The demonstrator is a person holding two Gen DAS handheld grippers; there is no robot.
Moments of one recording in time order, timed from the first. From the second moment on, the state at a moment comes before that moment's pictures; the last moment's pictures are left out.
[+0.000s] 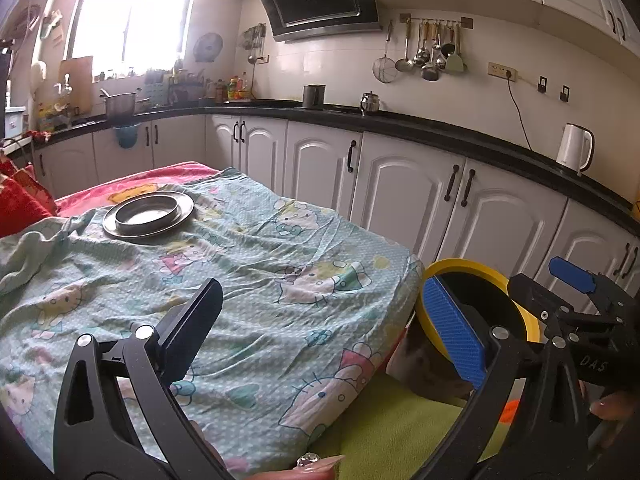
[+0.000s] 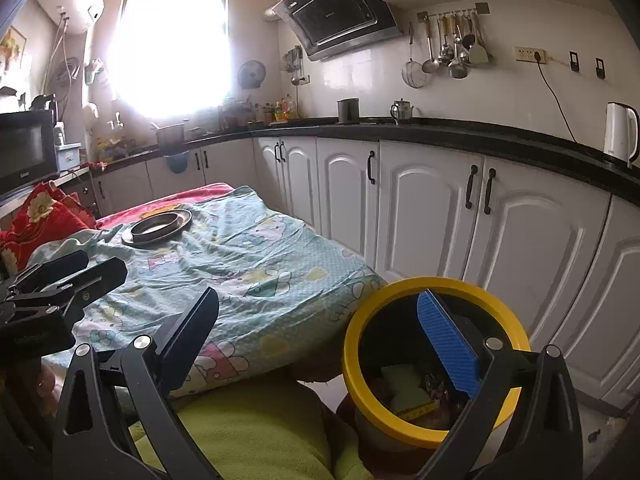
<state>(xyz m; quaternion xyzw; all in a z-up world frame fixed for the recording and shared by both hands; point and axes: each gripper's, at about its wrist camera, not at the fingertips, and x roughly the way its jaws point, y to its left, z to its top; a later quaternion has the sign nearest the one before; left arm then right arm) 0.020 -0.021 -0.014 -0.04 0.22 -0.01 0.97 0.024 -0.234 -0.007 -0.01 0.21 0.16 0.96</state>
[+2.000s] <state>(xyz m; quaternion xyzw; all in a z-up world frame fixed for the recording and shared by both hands) 0.012 0.057 -0.028 -0.11 0.28 0.08 0.95 0.043 -0.206 -0.001 -0.03 0.24 0.20 0.95</state>
